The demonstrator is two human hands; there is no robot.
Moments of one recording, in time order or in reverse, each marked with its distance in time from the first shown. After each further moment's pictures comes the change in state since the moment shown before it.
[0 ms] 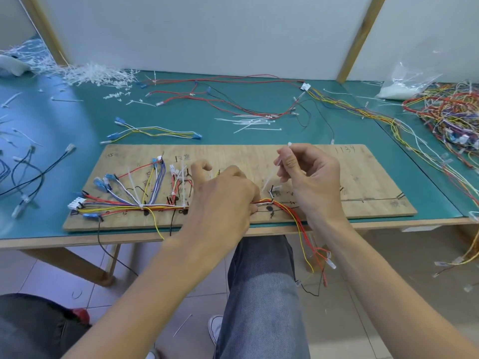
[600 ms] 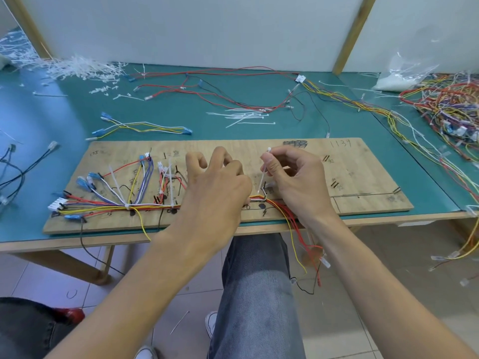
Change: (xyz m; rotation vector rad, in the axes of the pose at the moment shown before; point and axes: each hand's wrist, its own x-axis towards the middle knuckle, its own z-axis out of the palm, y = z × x) left_hand 0.011 0.006 0.003 0.285 0.014 0.076; right_hand 0.005 0.017 0.001 -0.198 -0.088 0.011
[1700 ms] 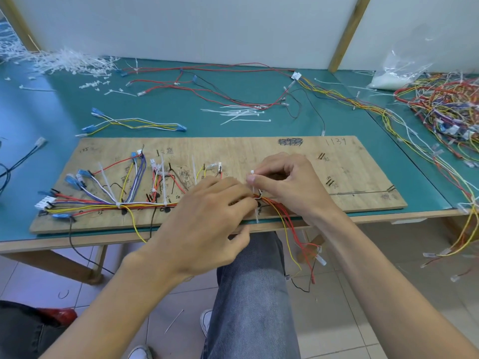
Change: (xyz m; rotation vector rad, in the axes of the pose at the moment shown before) left_hand -0.031 -0.010 0.014 -0.359 0.136 0.367; right_hand -0.001 -0.009 -0.014 -0.080 -0.271 0.083
